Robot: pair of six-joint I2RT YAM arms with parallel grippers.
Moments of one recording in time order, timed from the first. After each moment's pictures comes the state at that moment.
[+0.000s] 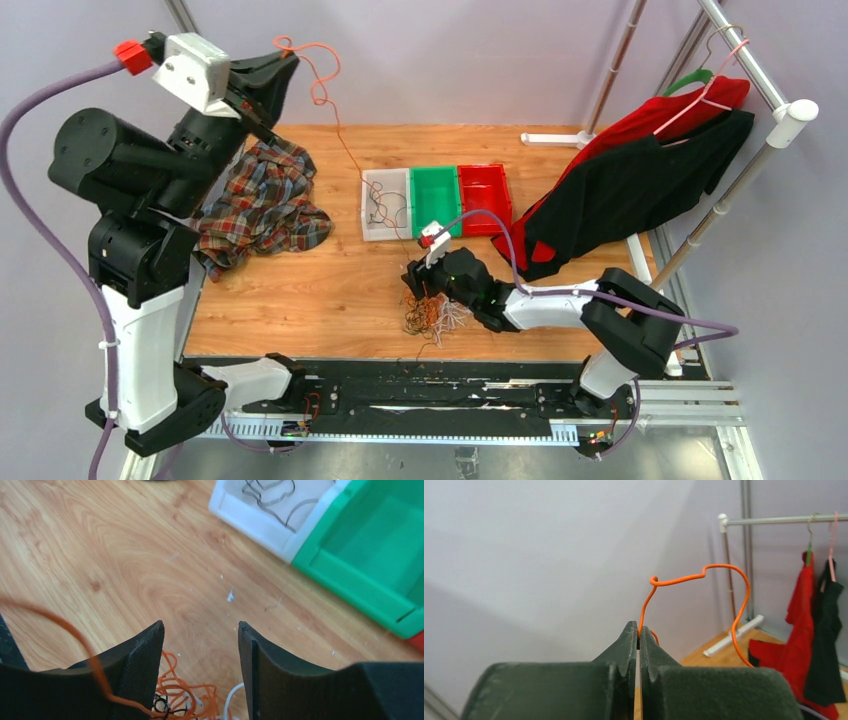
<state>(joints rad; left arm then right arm) -0.46 1.19 2.10 -0.54 0.17 0.22 1.00 1.57 0.69 0.58 0.13 0.14</state>
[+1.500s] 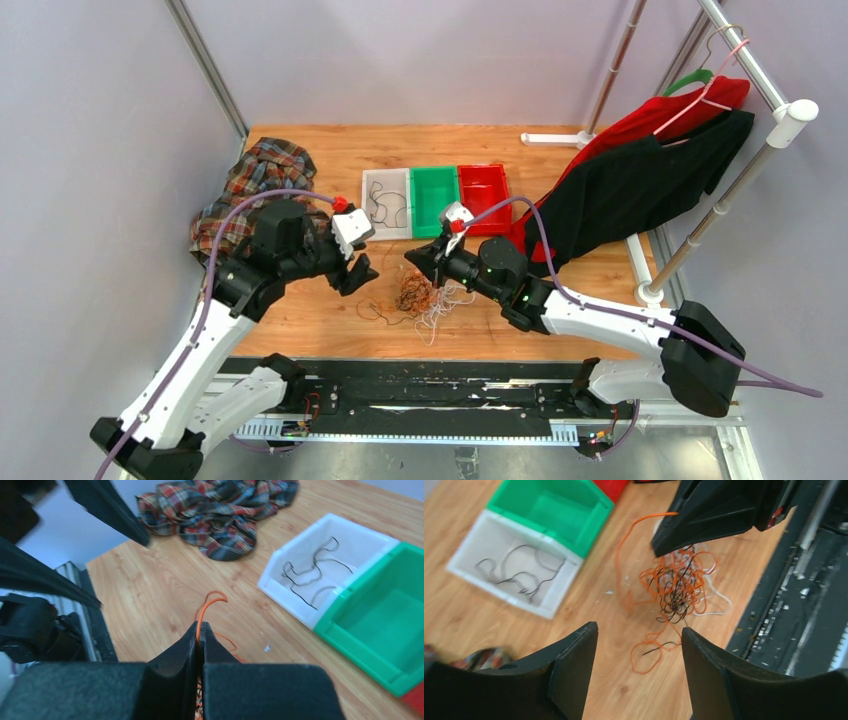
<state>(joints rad) -0.46 0.82 0.98 -0.69 0.45 0.37 0.99 1.26 0.67 0.54 -0.03 0.18</state>
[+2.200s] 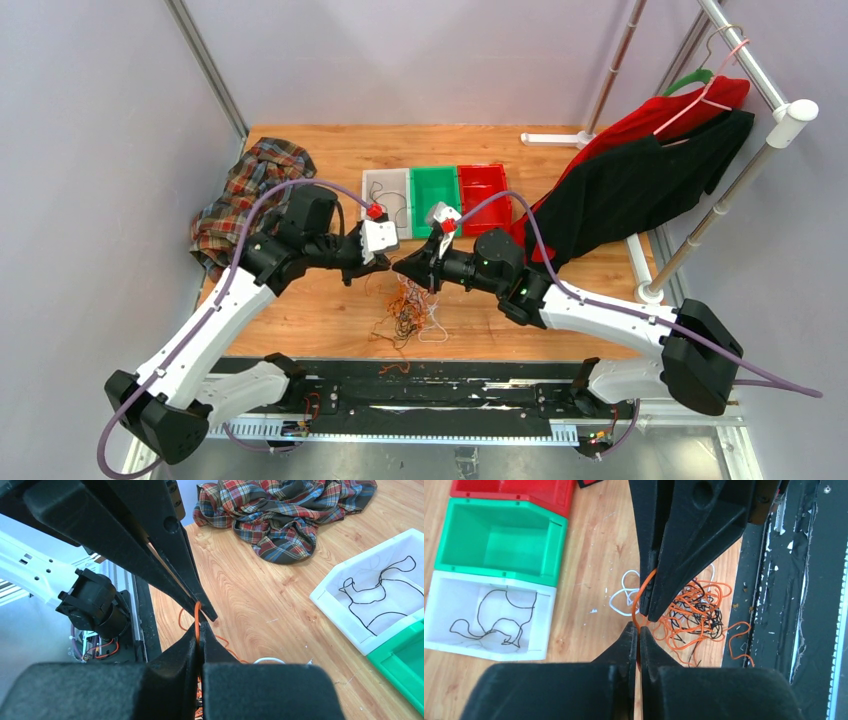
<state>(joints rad) -0.53 1.03 1.07 -0.77 0.63 0.65 0.98 1.28 0.76 0.47 -0.29 0.20</state>
